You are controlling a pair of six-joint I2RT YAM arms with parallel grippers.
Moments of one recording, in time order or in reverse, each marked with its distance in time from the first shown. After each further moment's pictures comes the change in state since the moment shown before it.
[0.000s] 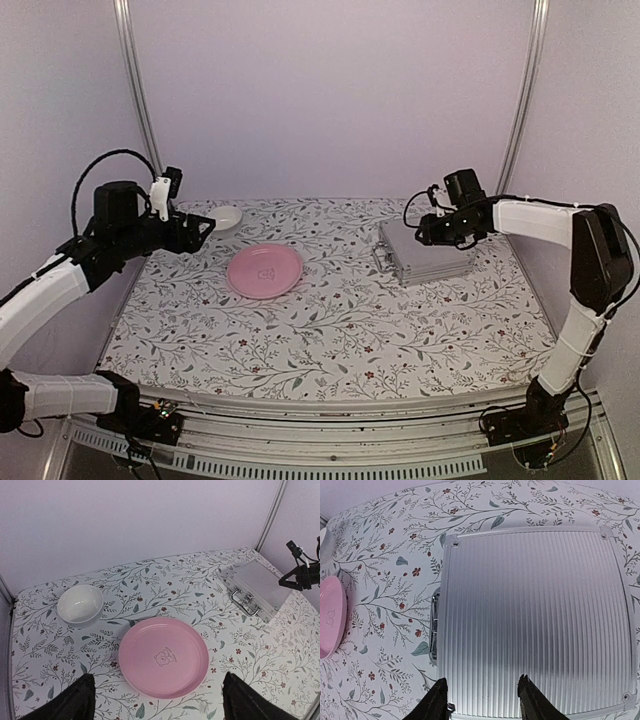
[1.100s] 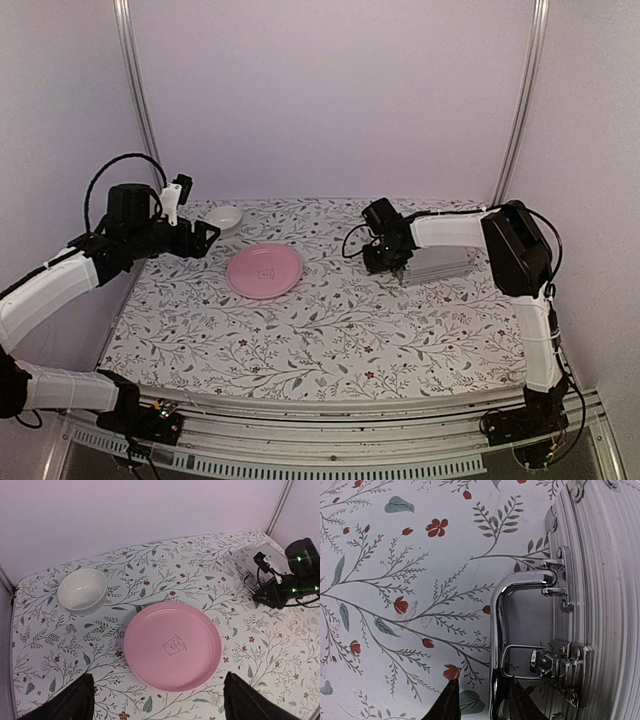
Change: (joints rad) left arm -0.012 0.089 0.006 -0.015 -0.020 0.034; right arm 0.277 0.489 0.384 -0.090 0.304 0.098
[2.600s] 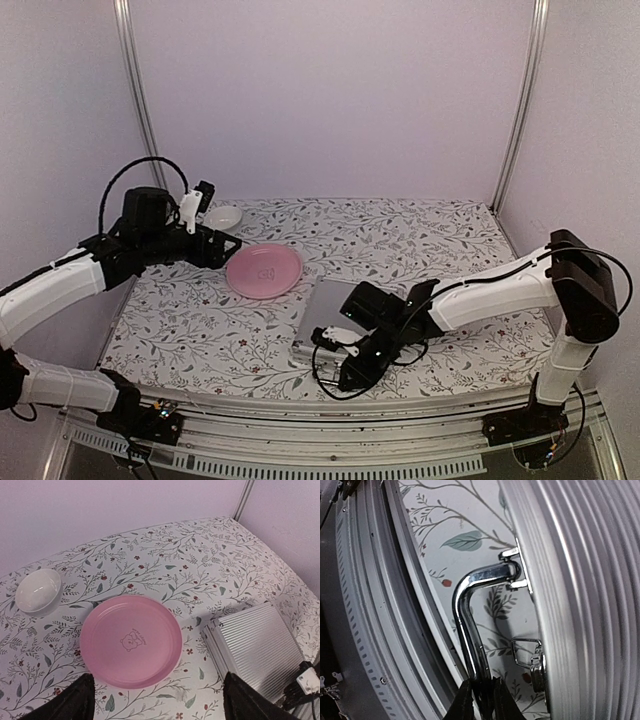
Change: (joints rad) left arm -0.130 0.023 0.000 -0.002 0.028 -0.041; right arm 0.487 -0.452 -0.612 0.028 -0.576 -0.163
